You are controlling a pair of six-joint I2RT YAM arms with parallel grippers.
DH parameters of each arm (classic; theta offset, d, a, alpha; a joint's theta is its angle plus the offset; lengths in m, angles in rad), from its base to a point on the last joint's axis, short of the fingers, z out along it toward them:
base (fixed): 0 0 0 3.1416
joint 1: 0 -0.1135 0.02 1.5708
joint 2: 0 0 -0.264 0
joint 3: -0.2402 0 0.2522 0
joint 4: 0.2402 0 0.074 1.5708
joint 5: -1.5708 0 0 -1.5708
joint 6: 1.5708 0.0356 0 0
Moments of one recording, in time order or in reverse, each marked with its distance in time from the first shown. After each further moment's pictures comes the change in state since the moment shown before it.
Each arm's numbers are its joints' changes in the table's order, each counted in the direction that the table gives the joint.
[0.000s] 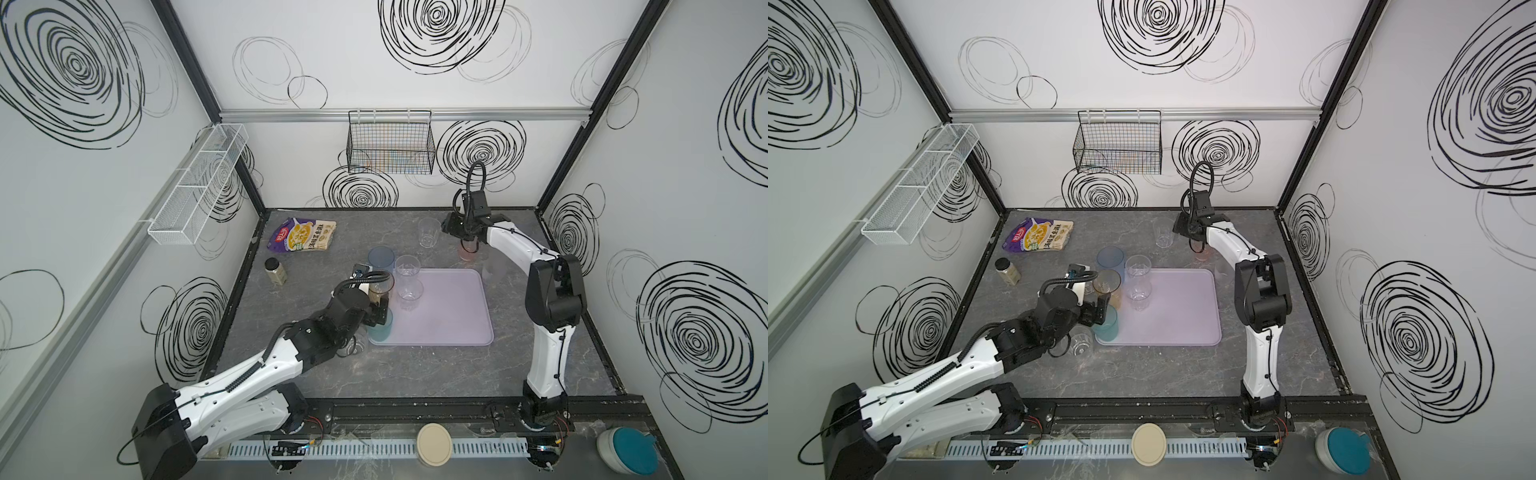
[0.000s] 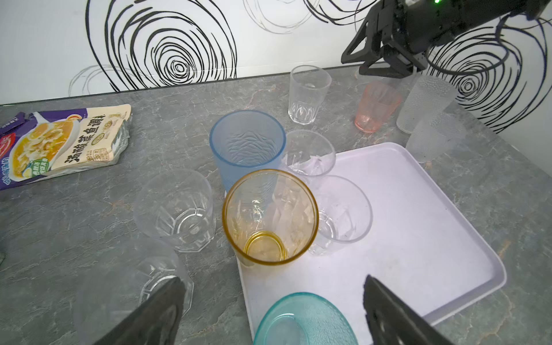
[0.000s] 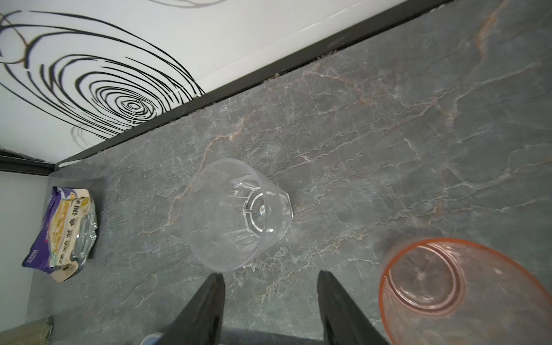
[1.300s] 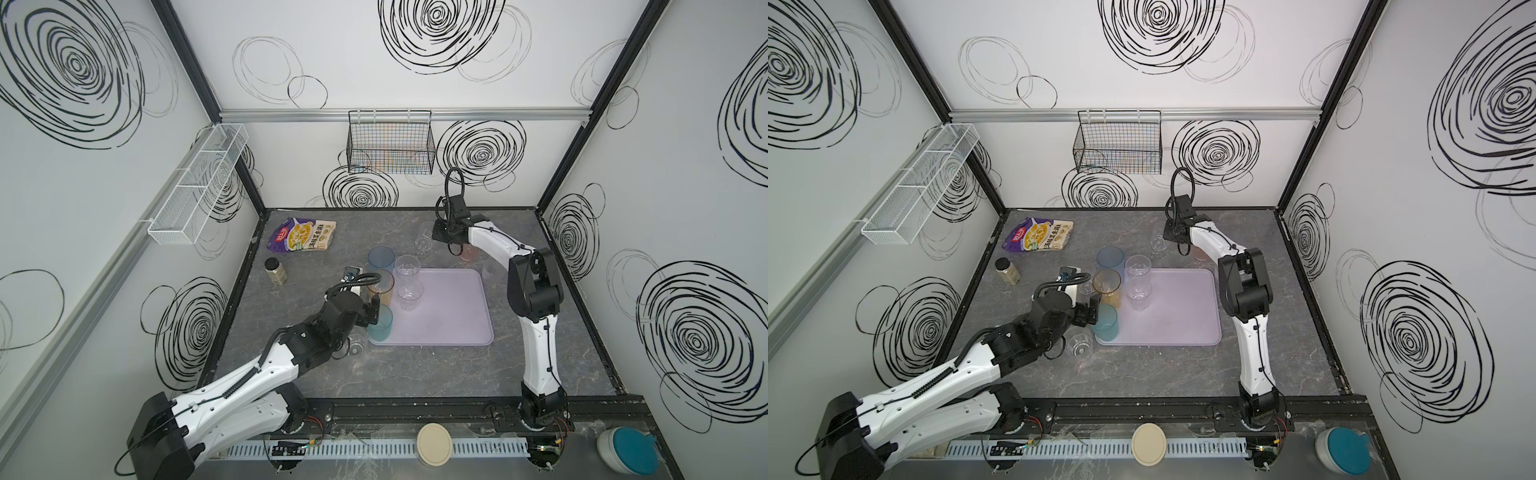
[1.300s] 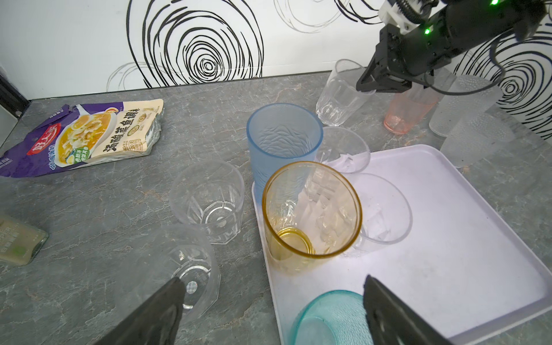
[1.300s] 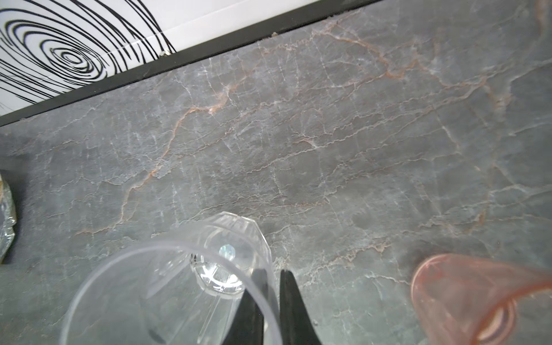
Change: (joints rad) left arm -0.047 -0.049 0.061 -0.013 0.039 0.009; right arm -0.079 0.104 -0.106 0.074 -0.126 -0.048
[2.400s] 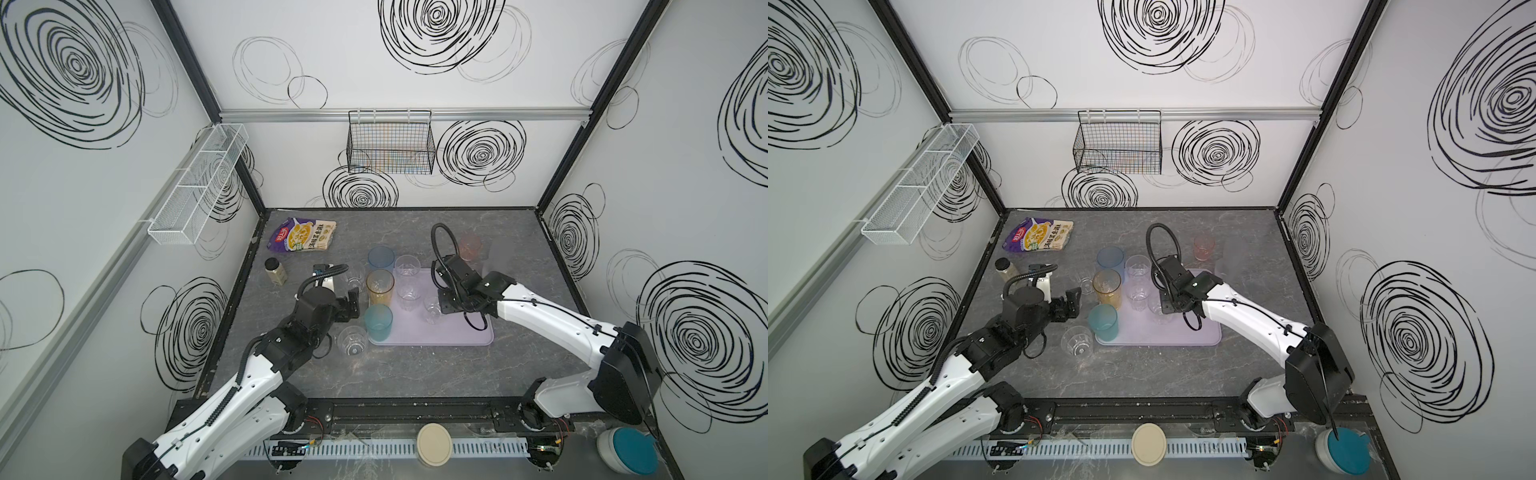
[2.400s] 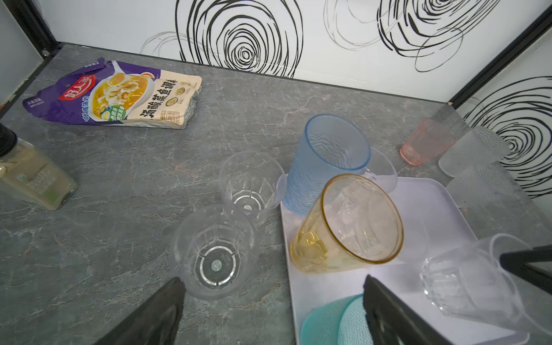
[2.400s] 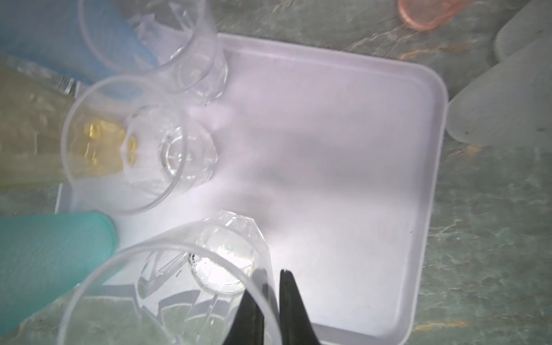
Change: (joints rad) left arm -0.200 -0.154 0.013 0.127 -0.155 -0.103; right arm -0.436 -0.761 0.752 0.265 -0.179 0.054
